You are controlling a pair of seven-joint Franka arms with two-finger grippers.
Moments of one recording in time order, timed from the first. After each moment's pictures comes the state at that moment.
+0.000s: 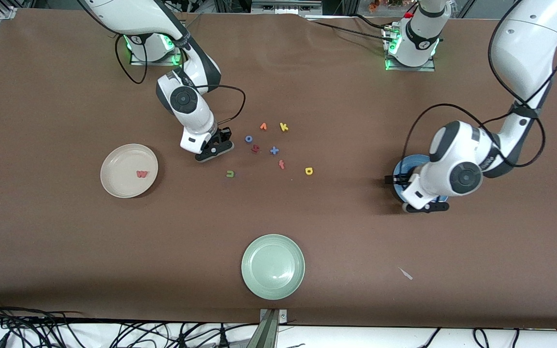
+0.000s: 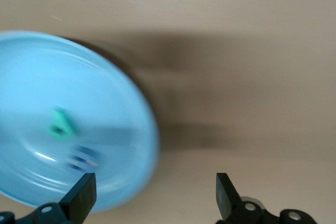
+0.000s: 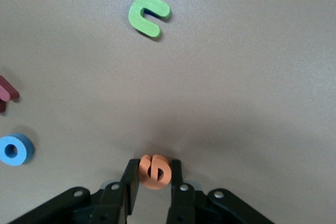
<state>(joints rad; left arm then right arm) 0.29 0.61 -0.60 -1.79 0.24 2.02 -0.53 0.38 0.43 0.20 -2.25 -0.06 2.64 0.19</state>
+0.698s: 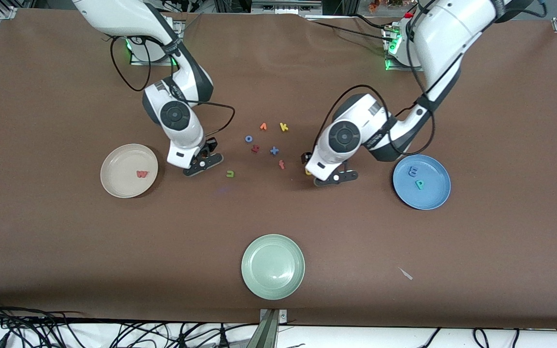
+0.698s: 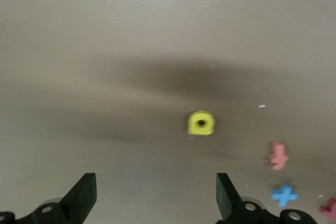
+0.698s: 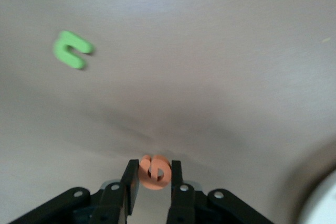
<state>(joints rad) -0.12 0.71 -0.57 -1.66 0.24 2.10 -0.95 0.38 0.42 0.08 -2.09 -0.14 2.40 0.03</state>
